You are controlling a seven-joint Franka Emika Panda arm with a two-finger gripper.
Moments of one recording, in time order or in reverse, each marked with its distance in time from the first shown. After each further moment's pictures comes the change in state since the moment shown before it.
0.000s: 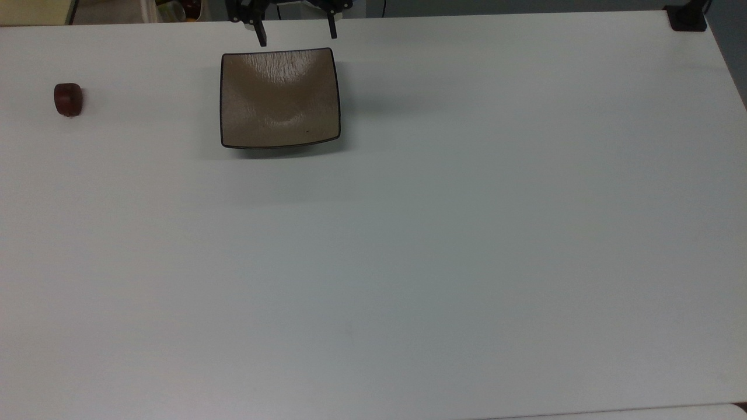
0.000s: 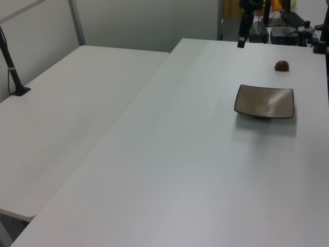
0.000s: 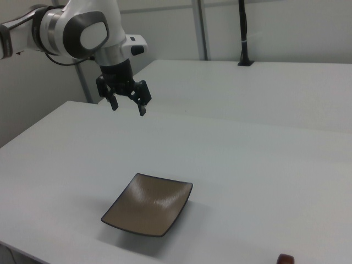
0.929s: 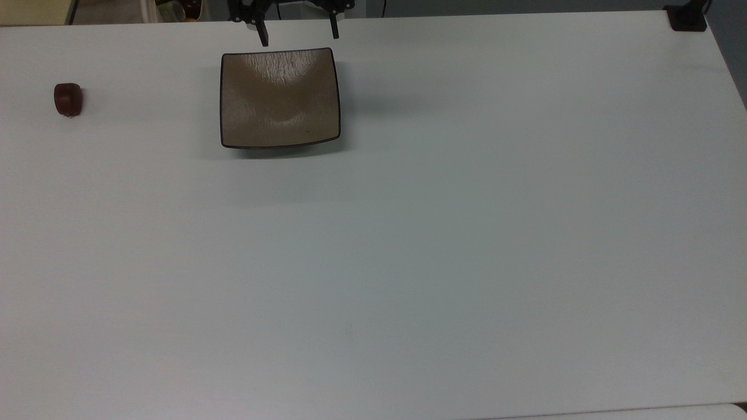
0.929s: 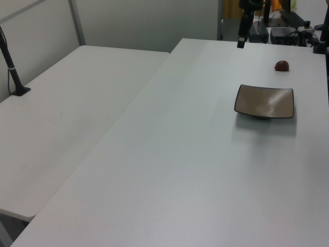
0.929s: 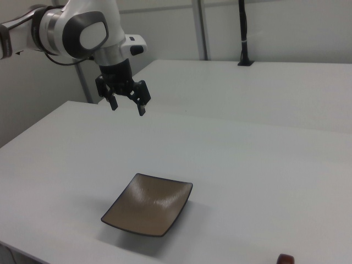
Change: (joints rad) arm 0.002 0.000 0.002 0.000 0.000 0.000 0.007
